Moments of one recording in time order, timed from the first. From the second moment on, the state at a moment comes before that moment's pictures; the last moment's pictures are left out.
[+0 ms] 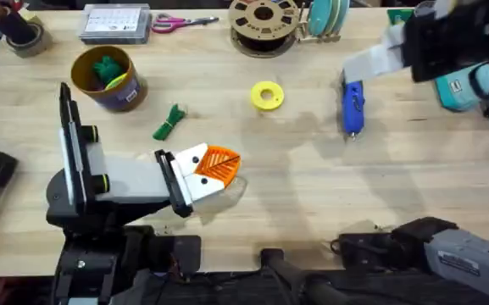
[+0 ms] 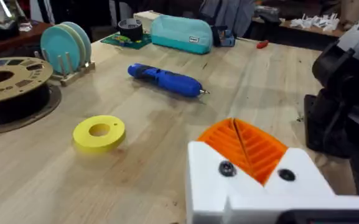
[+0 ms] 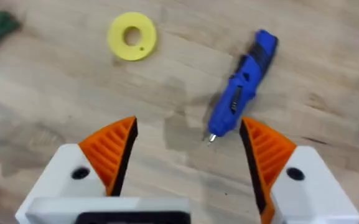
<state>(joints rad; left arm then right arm) 0.01 0.01 0.01 -0.12 1.16 0.06 0.28 1.19 1.41 -1.22 -0.02 0.02</state>
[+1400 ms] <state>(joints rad) 0.01 0.01 0.01 -0.12 1.16 0.06 0.02 1.79 1.40 -0.95 0.06 0.15</state>
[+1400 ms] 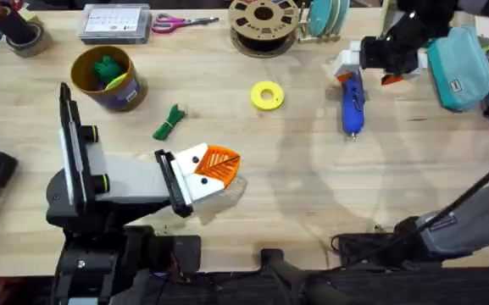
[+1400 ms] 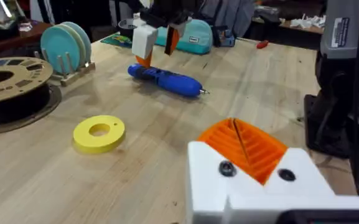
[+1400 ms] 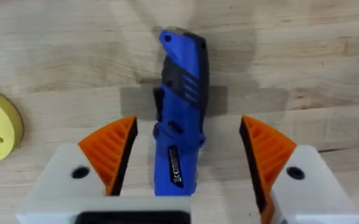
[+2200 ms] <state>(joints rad) 0.01 0.01 0.01 -0.12 1.16 0.06 0.03 1.94 1.38 -0.84 0.06 0.18</state>
